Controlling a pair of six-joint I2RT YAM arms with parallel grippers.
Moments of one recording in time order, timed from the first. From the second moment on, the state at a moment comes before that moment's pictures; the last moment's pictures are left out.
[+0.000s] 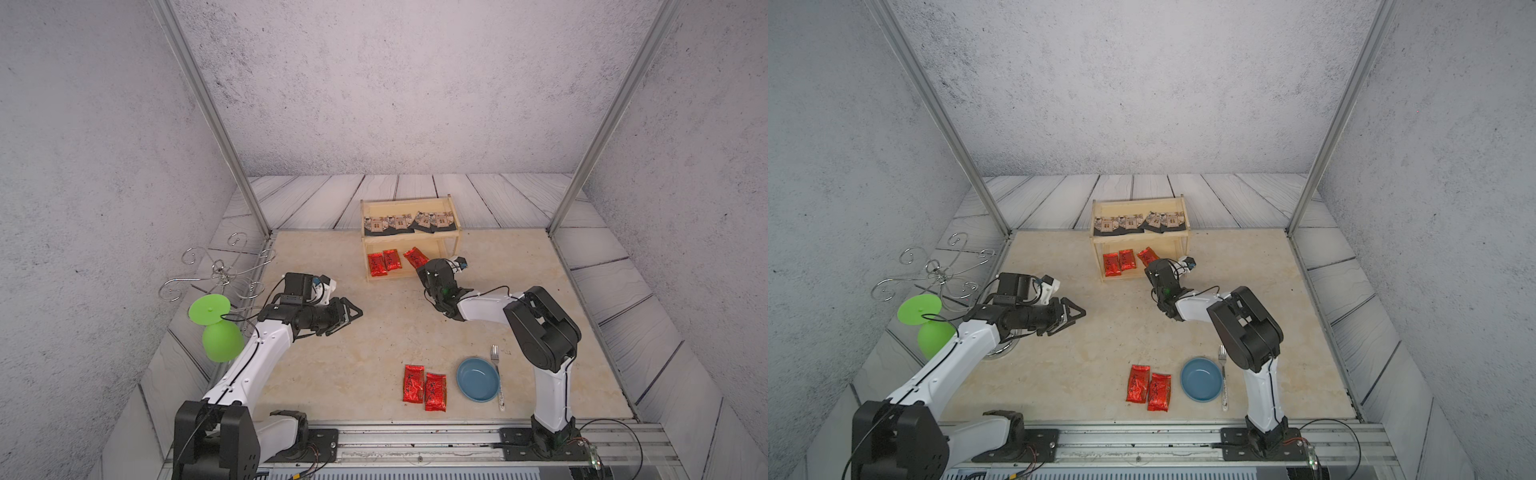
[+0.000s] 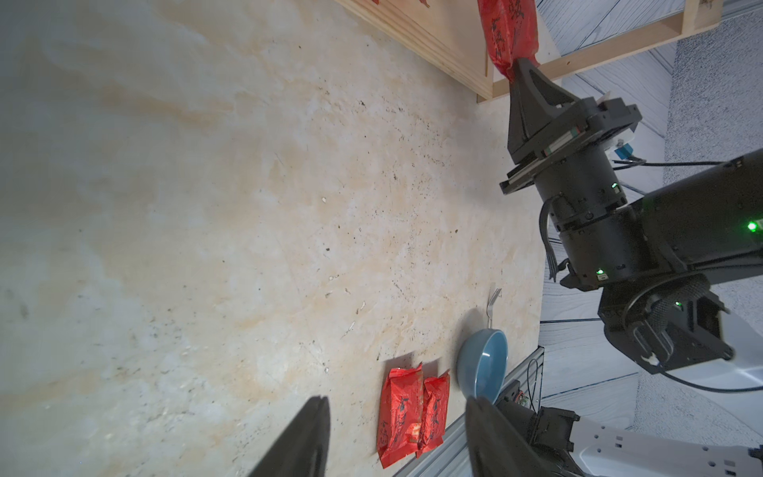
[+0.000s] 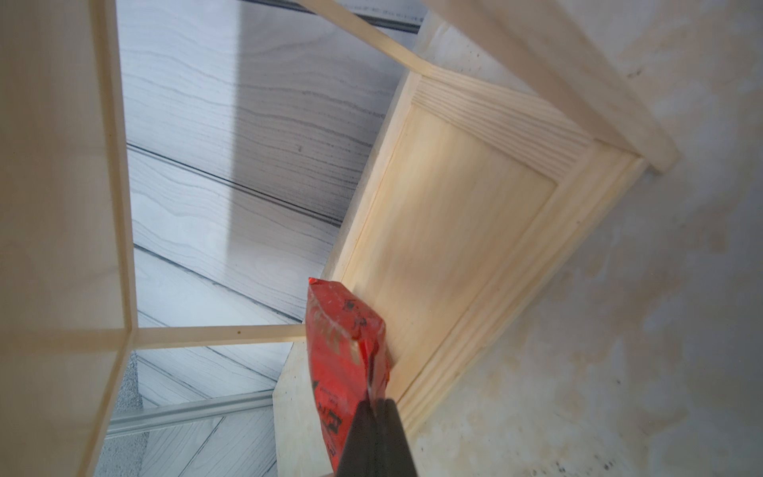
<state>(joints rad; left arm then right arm) -0.12 1.19 0.83 -0.61 0.69 -0.51 0.63 2.02 1.20 0.39 0.38 1.40</state>
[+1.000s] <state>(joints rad) -0.12 1.19 0.83 -0.62 0.71 -0.50 0.65 2.25 1.45 0.32 0.45 1.50</state>
